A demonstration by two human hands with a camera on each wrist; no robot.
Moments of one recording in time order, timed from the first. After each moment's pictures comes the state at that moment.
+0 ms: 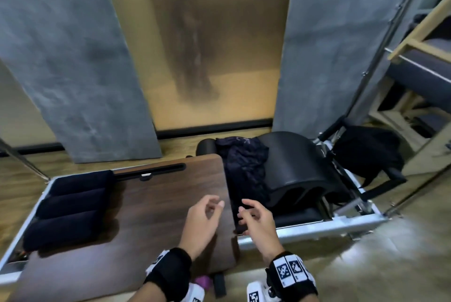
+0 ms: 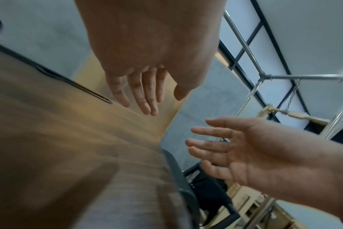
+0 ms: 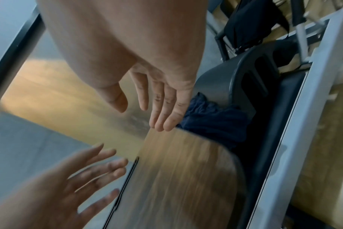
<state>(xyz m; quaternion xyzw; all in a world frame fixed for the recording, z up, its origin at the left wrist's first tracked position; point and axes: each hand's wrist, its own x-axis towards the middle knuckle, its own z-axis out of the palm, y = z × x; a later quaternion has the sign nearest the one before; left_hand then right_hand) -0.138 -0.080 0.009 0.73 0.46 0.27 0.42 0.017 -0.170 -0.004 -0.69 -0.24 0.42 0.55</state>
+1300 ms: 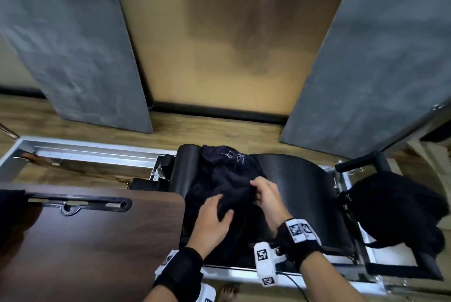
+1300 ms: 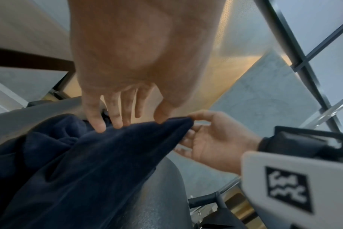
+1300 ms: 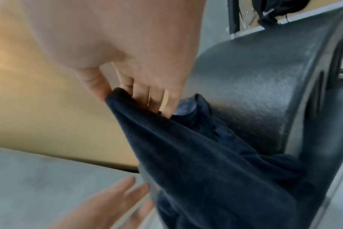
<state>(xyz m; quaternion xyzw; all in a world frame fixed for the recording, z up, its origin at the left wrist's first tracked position) 0.098 0.090 -0.062 0.65 0.57 0.17 0.48 0.281 0.092 -0.041 -0.63 -0.21 0.54 0.51</state>
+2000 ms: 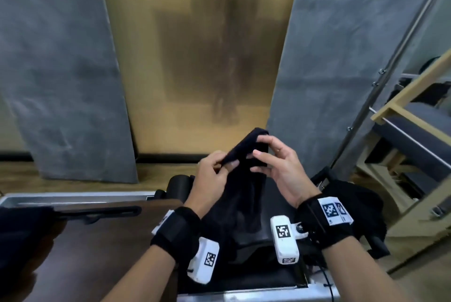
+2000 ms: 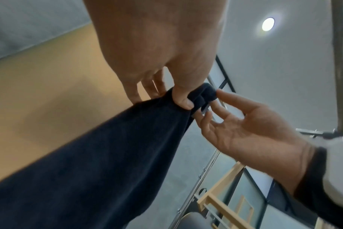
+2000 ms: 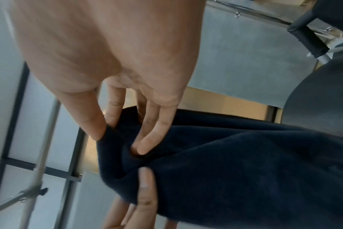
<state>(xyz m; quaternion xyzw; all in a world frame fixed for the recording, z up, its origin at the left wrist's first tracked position) 0.082 0.019 0.159 0.70 0.28 0.47 0.46 0.256 -0.064 0.207 -0.45 -0.45 0.44 0.63</state>
